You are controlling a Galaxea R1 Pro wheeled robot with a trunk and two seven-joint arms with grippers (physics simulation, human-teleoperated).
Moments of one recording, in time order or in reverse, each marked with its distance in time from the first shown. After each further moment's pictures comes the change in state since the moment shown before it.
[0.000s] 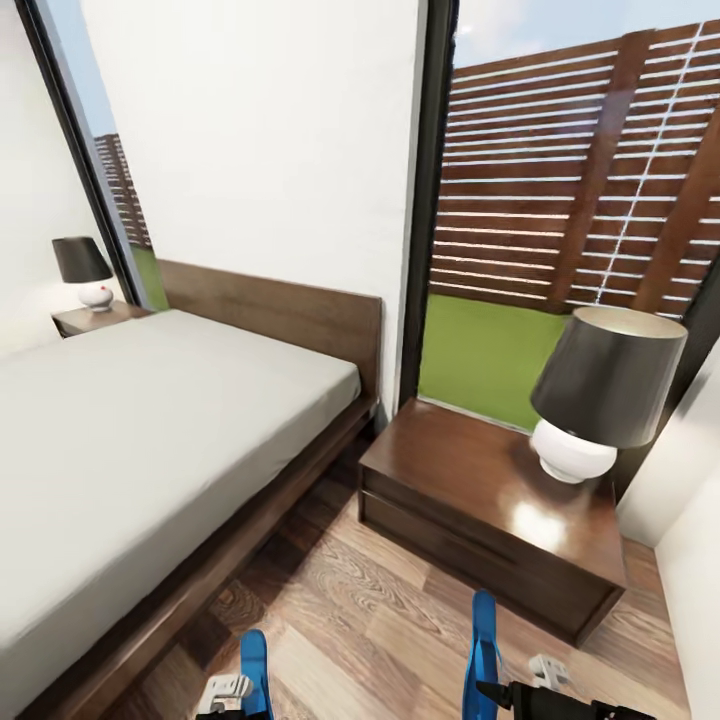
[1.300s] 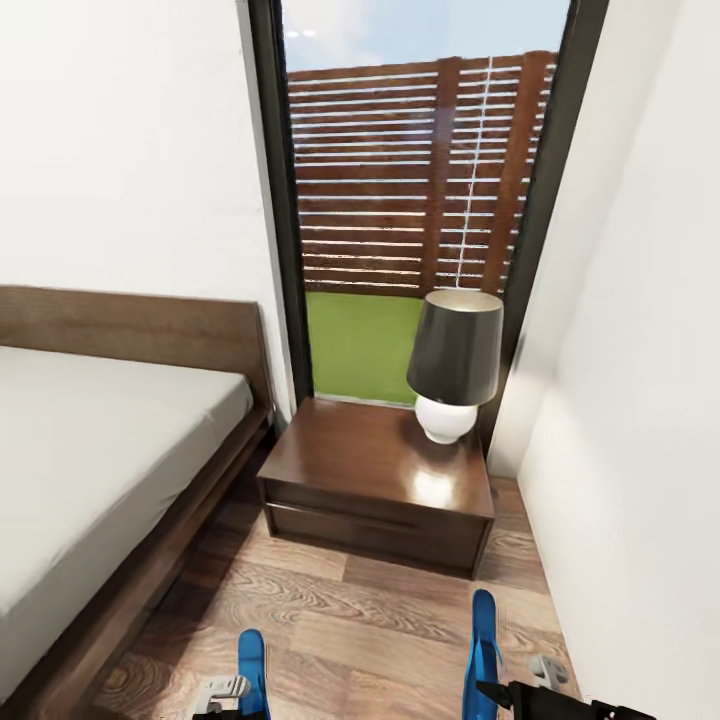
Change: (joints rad) left arm 0.000 0.008 0.000 0.000 0.000 0.000 0.000; right arm 0.000 0.000 -0.001 0.000 0.000 0.000 0.000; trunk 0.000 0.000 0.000
